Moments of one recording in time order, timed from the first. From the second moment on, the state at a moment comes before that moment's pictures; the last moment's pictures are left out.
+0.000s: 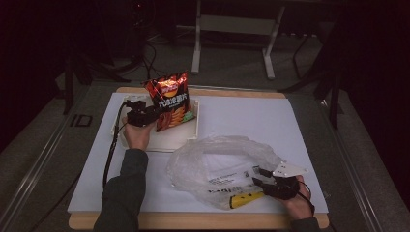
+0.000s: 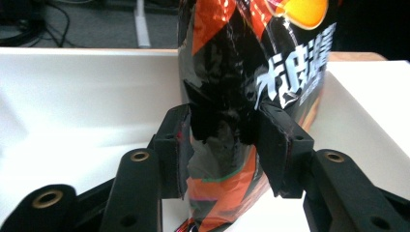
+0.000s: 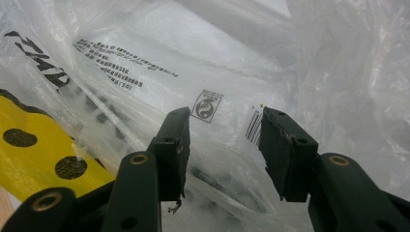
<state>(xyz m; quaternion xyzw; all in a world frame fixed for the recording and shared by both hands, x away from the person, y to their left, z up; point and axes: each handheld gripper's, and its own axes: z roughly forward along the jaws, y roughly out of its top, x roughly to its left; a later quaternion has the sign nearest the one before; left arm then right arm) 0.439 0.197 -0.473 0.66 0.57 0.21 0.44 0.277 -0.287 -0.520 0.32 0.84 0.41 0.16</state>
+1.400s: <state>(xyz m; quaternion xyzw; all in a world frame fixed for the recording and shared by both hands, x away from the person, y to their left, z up) 0.421 0.212 -0.467 0.64 0.58 0.19 0.47 0.276 -0.288 -0.521 0.32 0.84 0.41 0.16</state>
